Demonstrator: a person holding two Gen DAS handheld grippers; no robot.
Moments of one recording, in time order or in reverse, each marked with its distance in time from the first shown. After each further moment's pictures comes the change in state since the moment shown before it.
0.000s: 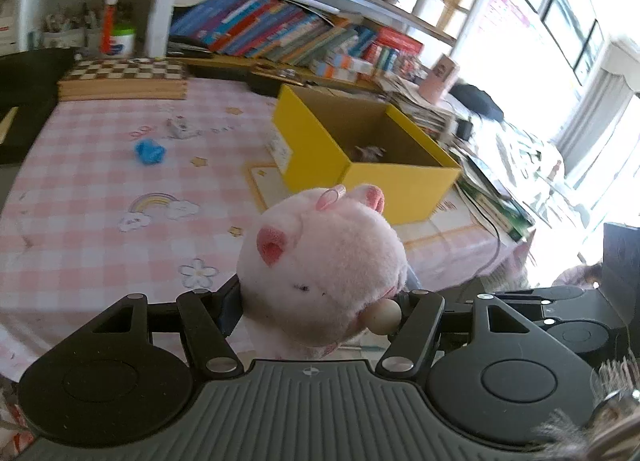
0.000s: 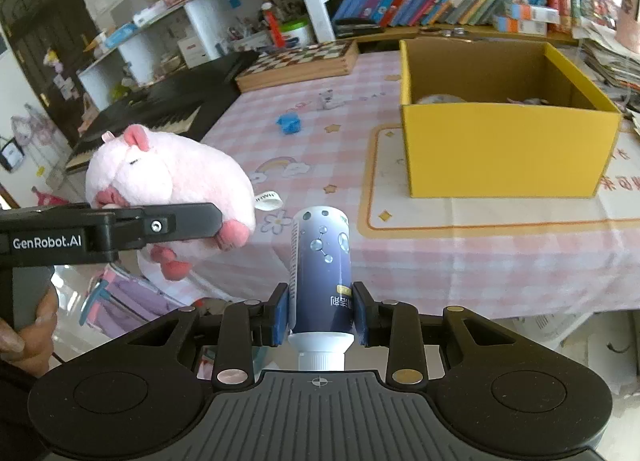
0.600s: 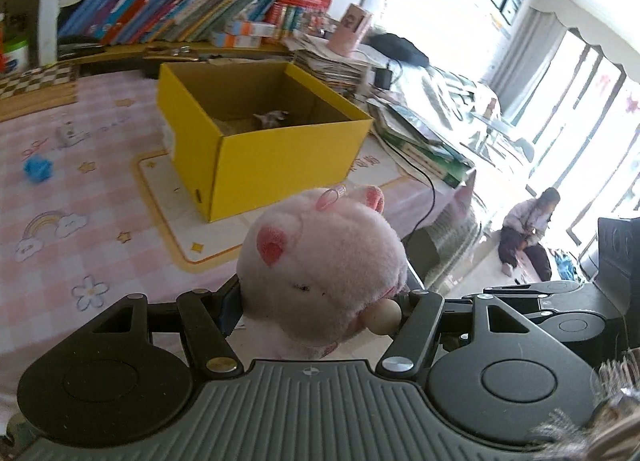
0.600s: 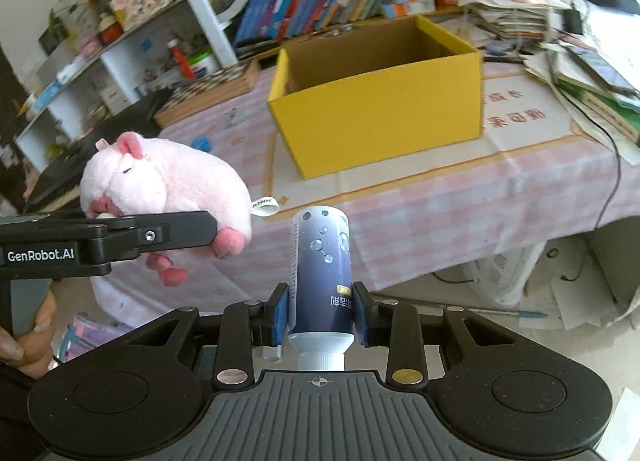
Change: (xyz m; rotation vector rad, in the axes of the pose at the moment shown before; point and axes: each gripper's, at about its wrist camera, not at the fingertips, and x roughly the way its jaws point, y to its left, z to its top) left arm 0.043 -0.061 0.003 0.178 0.100 -0.186; right arm -0.040 -0.052 -0.040 0.225 -0.064 -0.156
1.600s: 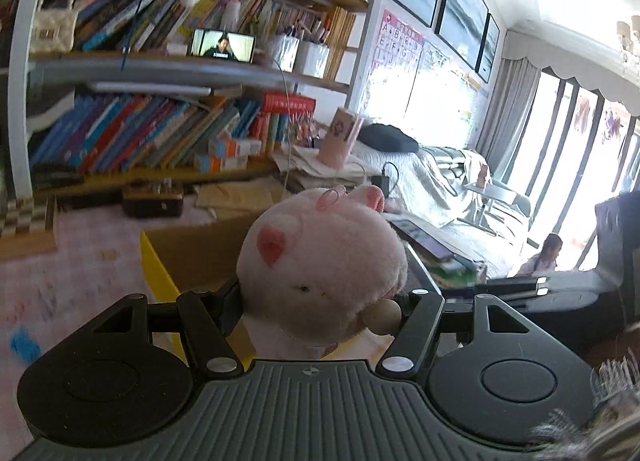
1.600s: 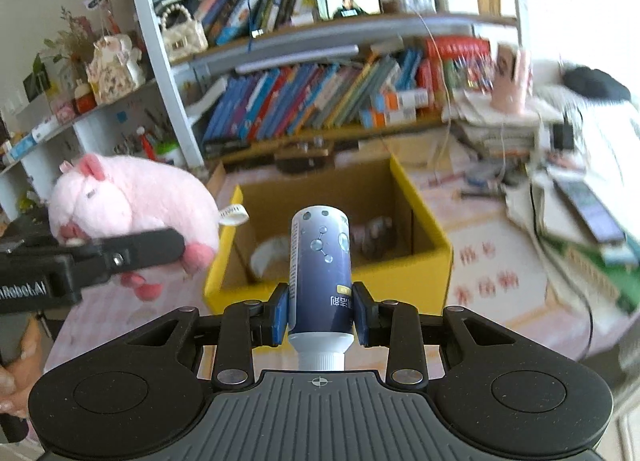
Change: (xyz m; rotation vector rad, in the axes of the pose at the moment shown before) left arm 0.036 0.010 0.119 0.115 -0.296 0.005; right arm 0.018 -0.021 0.145 -0.105 -0.247 -0.074
